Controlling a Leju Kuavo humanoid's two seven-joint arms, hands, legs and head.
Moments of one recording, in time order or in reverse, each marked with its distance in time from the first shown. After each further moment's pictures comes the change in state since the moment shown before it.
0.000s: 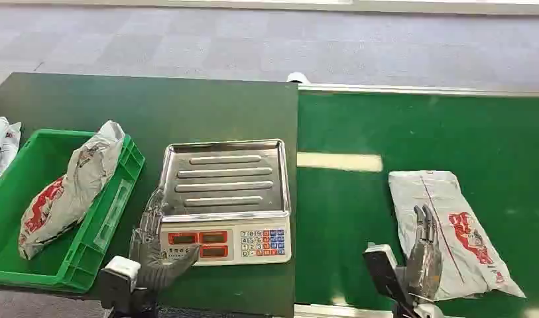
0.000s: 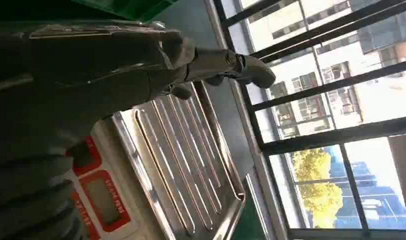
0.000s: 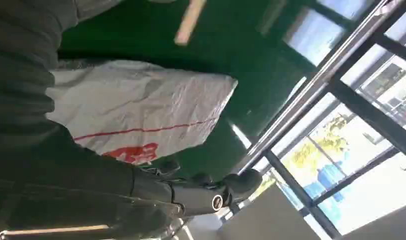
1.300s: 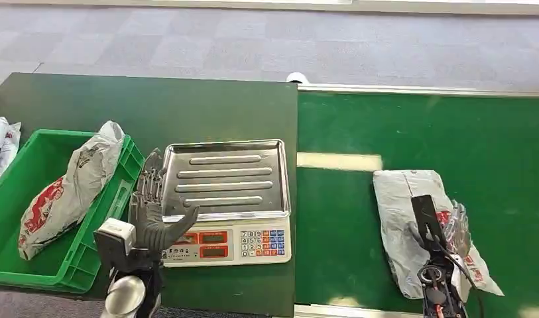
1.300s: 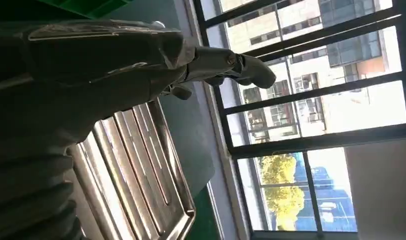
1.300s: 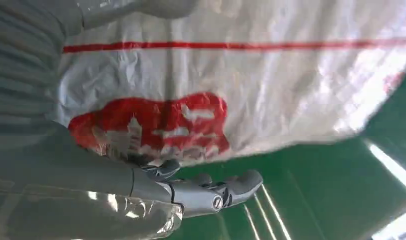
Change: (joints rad) left arm -0.188 -0.040 0.049 0.075 0.078 -0.044 0.000; right arm -0.526 -0.143 -0.359 0.770 0.051 0.132 0.166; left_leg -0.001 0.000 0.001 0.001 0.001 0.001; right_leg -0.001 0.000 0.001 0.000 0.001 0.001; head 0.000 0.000
